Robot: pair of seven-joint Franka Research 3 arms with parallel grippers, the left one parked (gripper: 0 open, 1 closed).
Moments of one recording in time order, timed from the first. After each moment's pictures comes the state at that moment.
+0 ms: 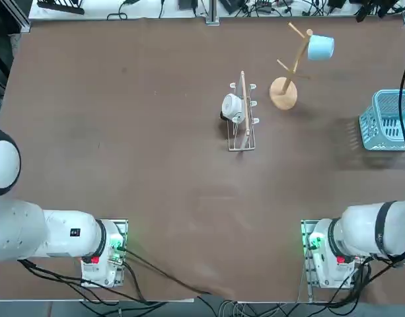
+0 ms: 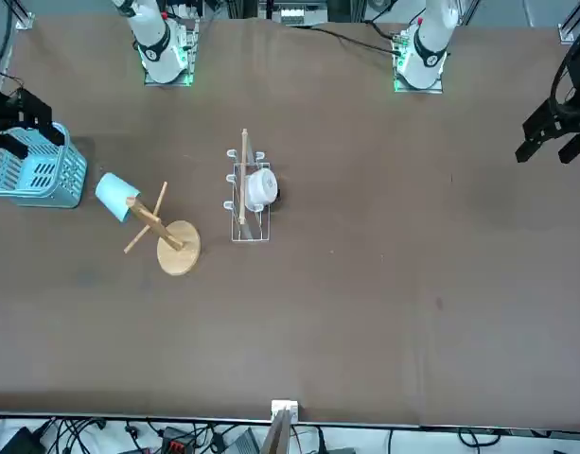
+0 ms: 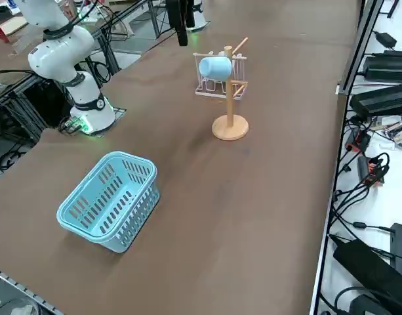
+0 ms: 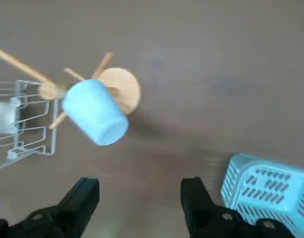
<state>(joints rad) -0.11 -0.02 0.04 -1.61 0.03 1.56 -0.21</state>
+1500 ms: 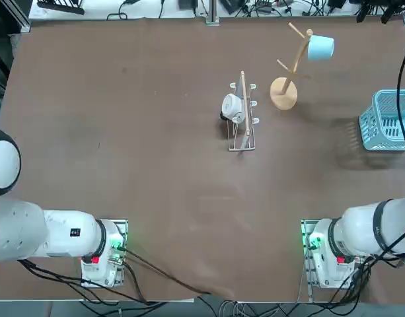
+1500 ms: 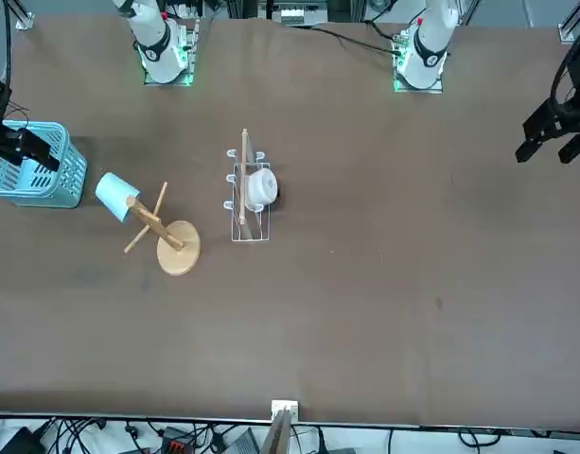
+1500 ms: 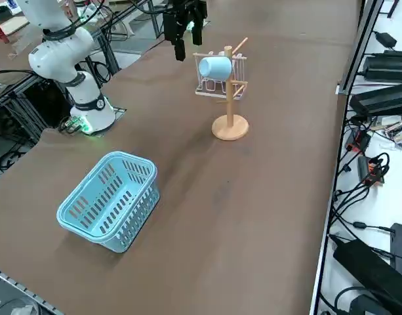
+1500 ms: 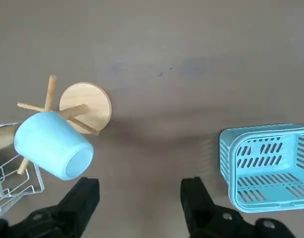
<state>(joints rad) -0.08 0.04 0.01 -1.59 -0.02 1.58 0.05</state>
